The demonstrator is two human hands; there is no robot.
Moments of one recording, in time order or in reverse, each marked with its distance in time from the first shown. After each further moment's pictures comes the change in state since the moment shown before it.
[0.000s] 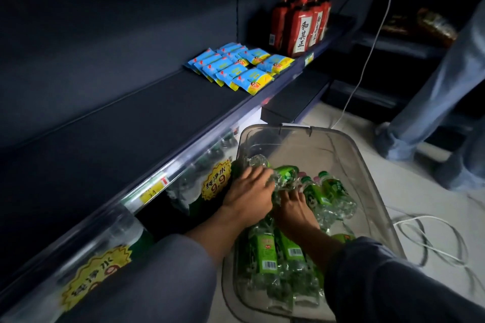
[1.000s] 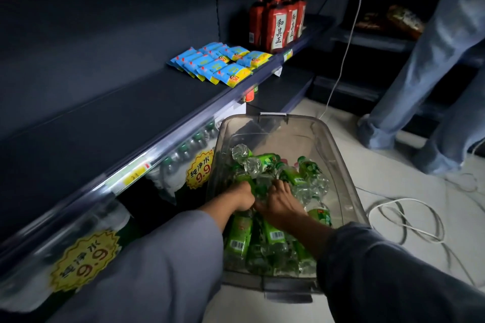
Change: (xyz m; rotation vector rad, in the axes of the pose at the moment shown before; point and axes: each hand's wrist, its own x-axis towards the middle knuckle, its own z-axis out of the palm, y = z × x) left_hand 0.001 0.049 0.011 -0.462 -0.584 -0.509; right_hand -0.037 0.023 0.010 0.196 -0.028 0.032
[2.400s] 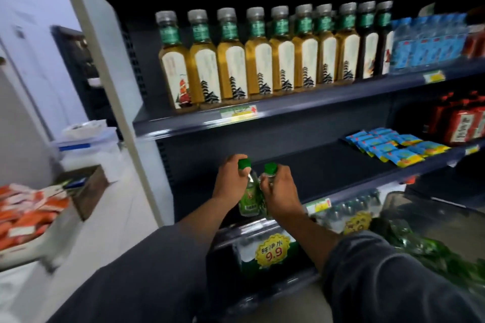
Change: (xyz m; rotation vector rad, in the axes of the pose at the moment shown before) left_hand -0.380 -0.263 -0.160 -0.432 1.232 -0.173; right_hand -0.129 -0.420 -0.071 0.693 0.424 -0.640
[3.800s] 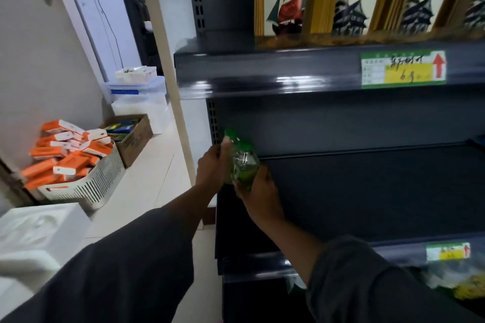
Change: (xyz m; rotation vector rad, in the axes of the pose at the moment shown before) left_hand 0.090 -0.255 -0.040 -0.194 0.203 -0.488; right_hand 0.048 0.004 0.285 0.070 -0.348 0.001
